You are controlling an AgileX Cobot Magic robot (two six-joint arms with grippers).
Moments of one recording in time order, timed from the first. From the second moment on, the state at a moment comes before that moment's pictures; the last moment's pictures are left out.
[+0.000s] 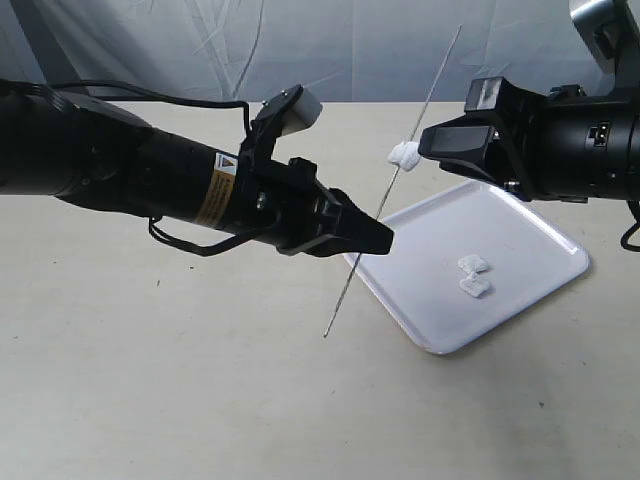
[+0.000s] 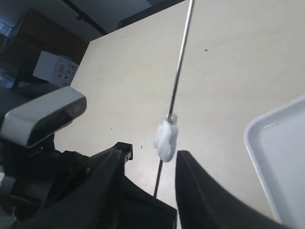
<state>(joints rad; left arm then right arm) -0.57 1.74 -0.98 1.59 -0.79 -1.87 0.22 1.23 -0.67 1.50 0.61 -0.91</state>
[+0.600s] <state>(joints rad) -0.57 1.74 -1.01 1.55 -0.87 -1.88 0.22 1.23 -0.67 1.56 0.57 -0.93</state>
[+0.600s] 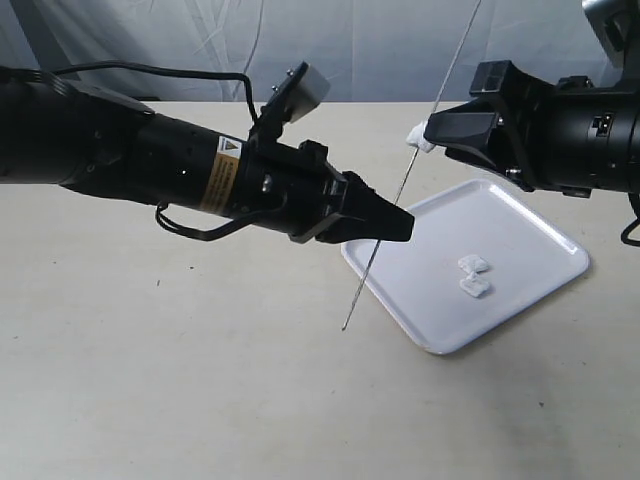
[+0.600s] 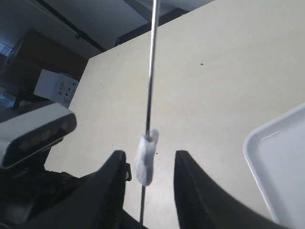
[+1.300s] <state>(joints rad) -0.60 1.74 -1.01 1.55 -0.85 -1.89 0.22 1.23 -0.67 1.57 0.57 -0.94</state>
